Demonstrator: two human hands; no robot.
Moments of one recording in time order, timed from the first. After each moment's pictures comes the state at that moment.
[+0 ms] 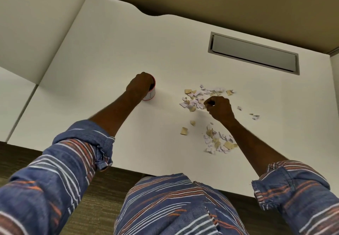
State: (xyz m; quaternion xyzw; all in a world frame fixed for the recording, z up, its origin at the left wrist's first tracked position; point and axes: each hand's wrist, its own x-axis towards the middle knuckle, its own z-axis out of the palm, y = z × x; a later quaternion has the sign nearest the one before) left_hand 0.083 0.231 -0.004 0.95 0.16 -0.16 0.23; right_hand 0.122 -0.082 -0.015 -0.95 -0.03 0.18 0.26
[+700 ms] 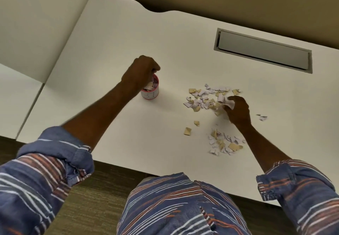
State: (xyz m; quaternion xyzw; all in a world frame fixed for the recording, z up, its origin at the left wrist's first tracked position) left_hand 0.096 0.245 0.048 0.98 0.07 -0.03 0.21; right_hand 0.139 -0.138 -0.053 -0.96 -0.02 0.10 0.25
